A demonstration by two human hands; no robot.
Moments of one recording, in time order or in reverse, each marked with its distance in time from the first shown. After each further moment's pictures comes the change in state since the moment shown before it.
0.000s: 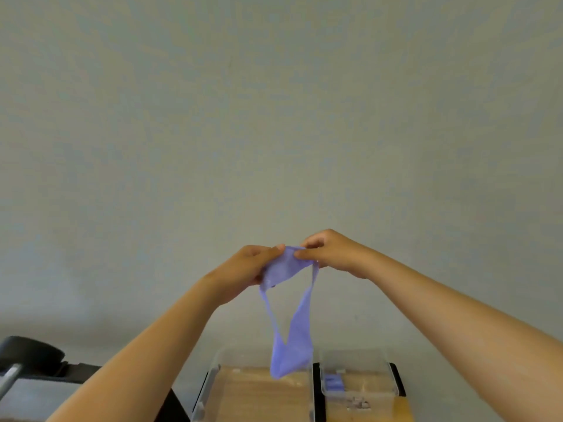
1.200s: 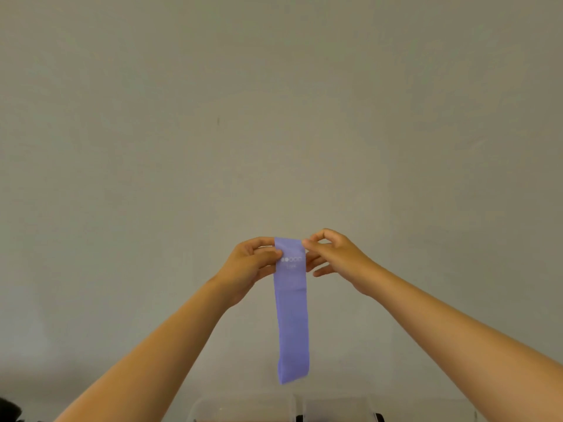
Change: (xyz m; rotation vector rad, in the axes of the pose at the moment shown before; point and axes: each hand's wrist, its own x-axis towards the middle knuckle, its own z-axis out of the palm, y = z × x) left_hand 0.030 0.067 0.022 -0.251 0.111 0.241; right_hand -0.036 -0.038 -0.065 0.310 0.249 -0.085
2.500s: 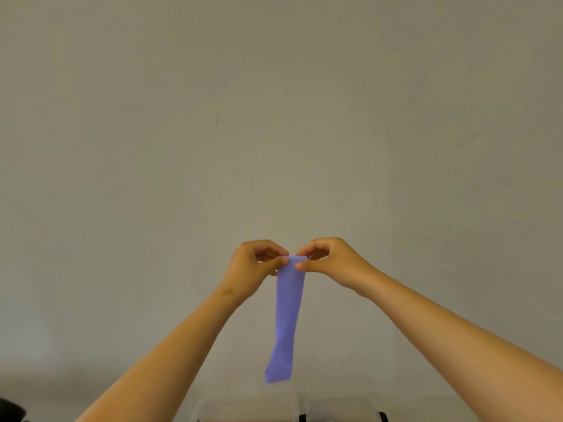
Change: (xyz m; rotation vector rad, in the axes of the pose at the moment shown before) left_hand 0.003 -0.009 0.004 0.460 0.137 0.238; right_hand 0.003 0.011 0.002 -0.274 0.025 -0.088
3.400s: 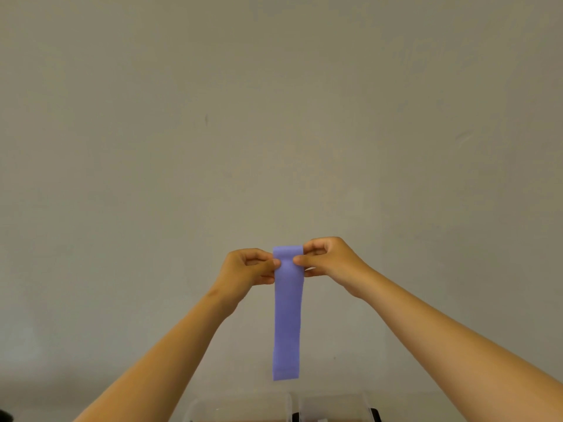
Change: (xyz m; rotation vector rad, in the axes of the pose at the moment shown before) left_hand -0.011 0.006 0.008 -0.305 -0.019 -0.246; right_hand -0.009 0.001 -0.007 0.294 -0.001 0.057
